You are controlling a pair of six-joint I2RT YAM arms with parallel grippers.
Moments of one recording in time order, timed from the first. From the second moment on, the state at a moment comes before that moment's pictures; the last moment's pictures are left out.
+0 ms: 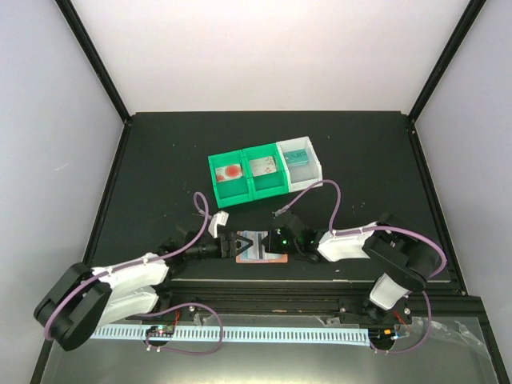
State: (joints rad) left arm -0.61 1.03 0.16 0.38 0.57 -0.87; right arm 0.95 1.62 0.57 0.24 -0.09 0.94
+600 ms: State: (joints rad) left arm -0.62 1.33 0.19 0.58 0.62 -0.87; right arm 0.95 1.62 0.55 0.28 -0.09 0.95
